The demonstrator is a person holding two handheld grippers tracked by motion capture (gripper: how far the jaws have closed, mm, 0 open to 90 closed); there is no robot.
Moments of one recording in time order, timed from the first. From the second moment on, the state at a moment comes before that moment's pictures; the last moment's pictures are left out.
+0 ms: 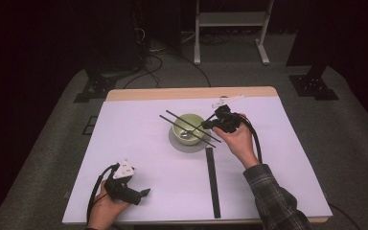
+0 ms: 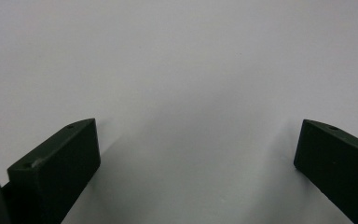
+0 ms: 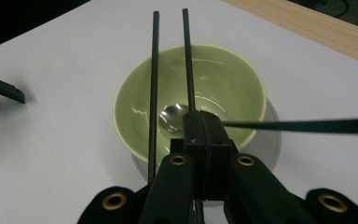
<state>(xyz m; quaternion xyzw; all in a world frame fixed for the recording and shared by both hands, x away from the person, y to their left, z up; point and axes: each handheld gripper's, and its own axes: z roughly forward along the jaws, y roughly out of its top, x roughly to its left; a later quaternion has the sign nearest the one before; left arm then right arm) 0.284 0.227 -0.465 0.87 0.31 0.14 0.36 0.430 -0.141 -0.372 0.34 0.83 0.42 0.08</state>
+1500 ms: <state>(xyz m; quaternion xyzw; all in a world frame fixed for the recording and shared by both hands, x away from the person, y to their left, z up) 0.284 0.227 -0.464 0.87 0.31 0.14 0.36 0.397 -0.191 -0.407 0.35 0.84 0.41 0.07</state>
